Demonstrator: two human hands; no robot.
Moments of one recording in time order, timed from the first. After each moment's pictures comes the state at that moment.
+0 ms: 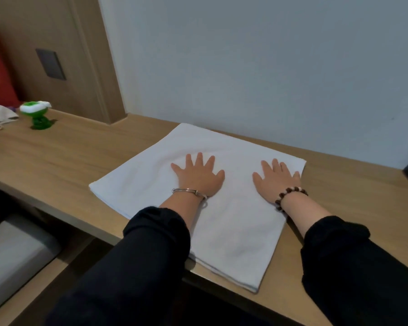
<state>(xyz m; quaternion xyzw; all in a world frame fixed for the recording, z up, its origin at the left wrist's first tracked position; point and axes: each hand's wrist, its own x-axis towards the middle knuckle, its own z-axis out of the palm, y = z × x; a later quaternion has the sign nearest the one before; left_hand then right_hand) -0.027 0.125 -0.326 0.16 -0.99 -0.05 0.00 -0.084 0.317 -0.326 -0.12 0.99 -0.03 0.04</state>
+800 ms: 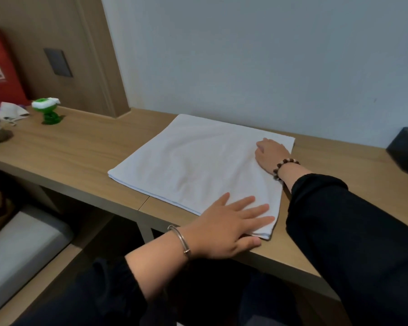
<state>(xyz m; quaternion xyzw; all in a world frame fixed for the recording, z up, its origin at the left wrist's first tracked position) 0.134 0.186 -0.313 -0.30 -0.95 -0.04 -0.04 -0.098 0.322 -0.317 -0.19 0.97 -0.14 -0.03</state>
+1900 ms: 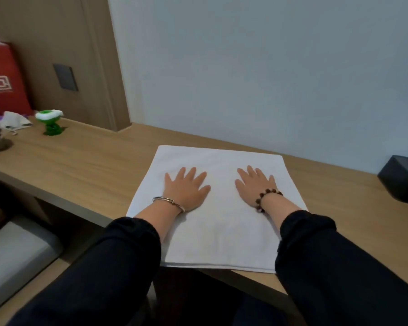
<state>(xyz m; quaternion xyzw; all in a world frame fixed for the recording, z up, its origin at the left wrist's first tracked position) 0.032 0.106 -0.324 0.07 -1.00 -0.03 0.00 -0.061 0.300 -0.327 -0.20 0.98 -0.05 0.06</state>
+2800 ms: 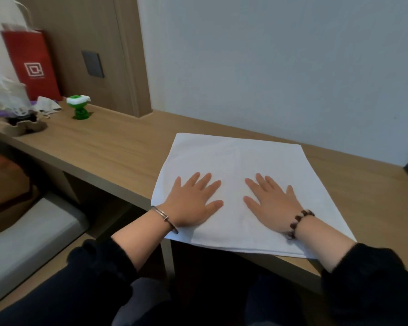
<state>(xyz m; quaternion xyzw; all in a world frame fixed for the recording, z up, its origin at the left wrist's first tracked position) 0.124 0.099 -0.332 -0.01 -1.00 -0.02 -0.02 0.030 0.321 -0.331 -0.29 0.95 -0.03 0.08</state>
